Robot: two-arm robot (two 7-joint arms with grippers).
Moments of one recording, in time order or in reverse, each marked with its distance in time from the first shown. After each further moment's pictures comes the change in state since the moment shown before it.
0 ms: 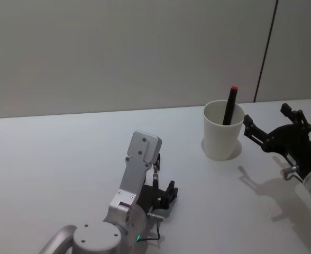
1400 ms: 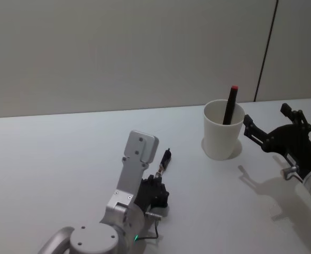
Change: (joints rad) left arm 0.009 0.004 -0.007 -0.005 0.002 -0.031 -0.001; right arm 0.000 0.000 0.000 0.000 0.000 0.000 0.000
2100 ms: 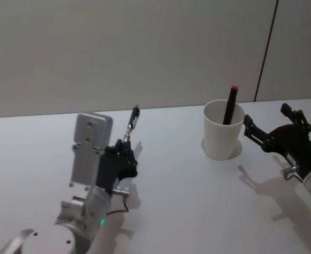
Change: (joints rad) left arm 0.066 0.102 -0.083 -0.119 -0.008 -0.244 0.024; right arm 0.000 0.000 0.000 0.000 0.000 0.000 0.000
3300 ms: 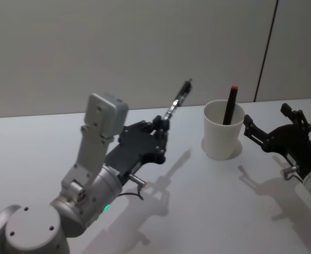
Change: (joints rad) left arm -0.066 0.037 -0.032 -0.011 0.027 -0.112 -0.396; right arm 0.000 0.000 0.000 0.000 0.000 0.000 0.000
